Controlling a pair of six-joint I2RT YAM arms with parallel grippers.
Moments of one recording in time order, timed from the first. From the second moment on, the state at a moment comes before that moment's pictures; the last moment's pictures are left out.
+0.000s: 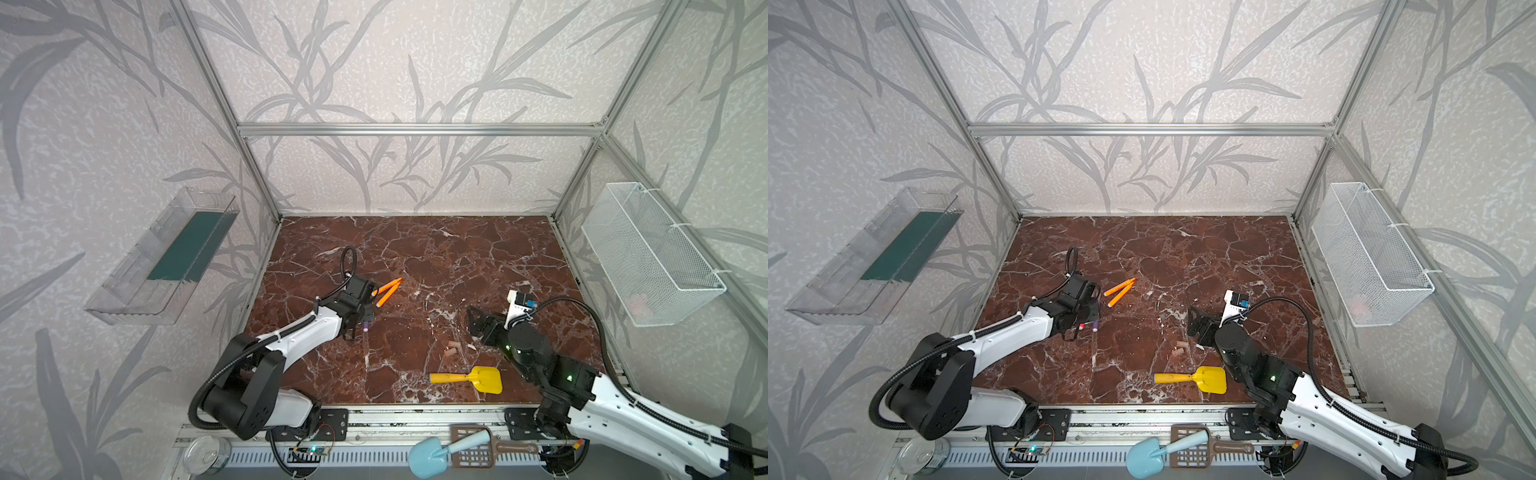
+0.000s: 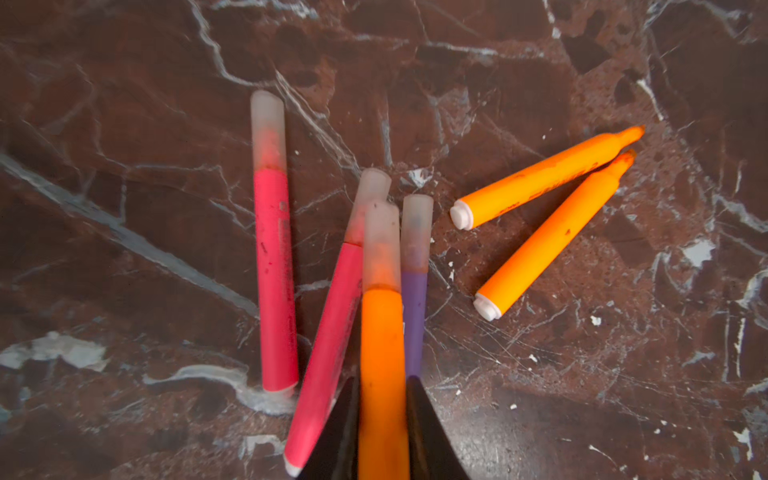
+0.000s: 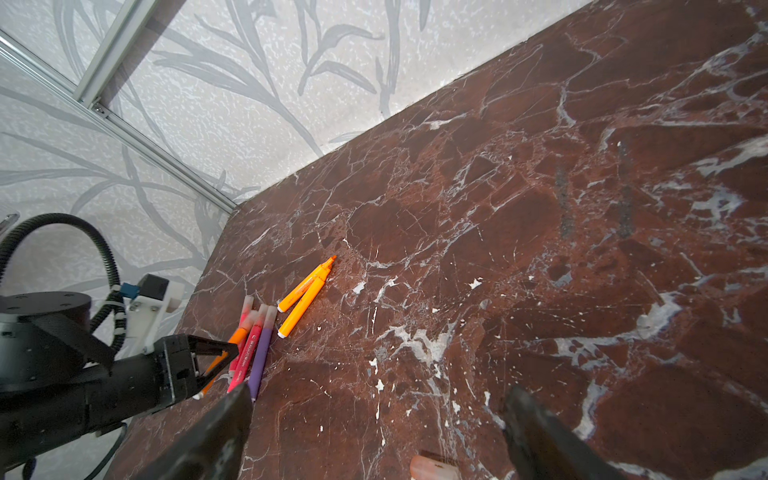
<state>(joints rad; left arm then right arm) -0.45 1.42 0.70 -0.34 -0.21 -0.62 0.93 0.62 0.41 -0.19 0.53 0.86</state>
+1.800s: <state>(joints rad) -0.59 1.58 0.89 -0.31 -0.02 -0.45 0.41 0.64 0.39 -0.29 0.42 0.68</state>
